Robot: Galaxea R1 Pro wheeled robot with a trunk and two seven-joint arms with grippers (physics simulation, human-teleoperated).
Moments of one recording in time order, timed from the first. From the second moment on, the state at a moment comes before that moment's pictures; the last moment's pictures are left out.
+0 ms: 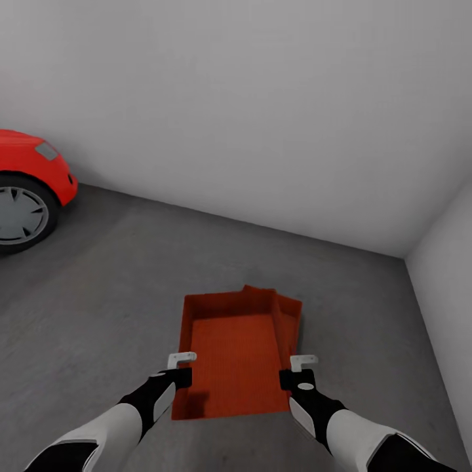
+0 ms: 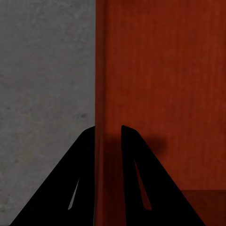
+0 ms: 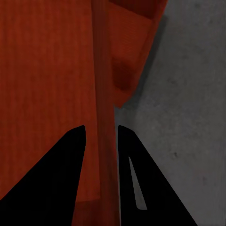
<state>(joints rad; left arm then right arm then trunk) -0.75 -0.10 0.04 -0.18 0.05 0.12 0.08 -0.75 0.10 0.61 -0.12 -0.51 -0.08 -0.27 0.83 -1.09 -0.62</state>
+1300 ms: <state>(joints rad) -0.75 -0.10 0.04 -0.18 0.05 0.12 0.08 -0.75 0.10 0.62 -0.12 -0.51 -0.08 -0.28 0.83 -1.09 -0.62</state>
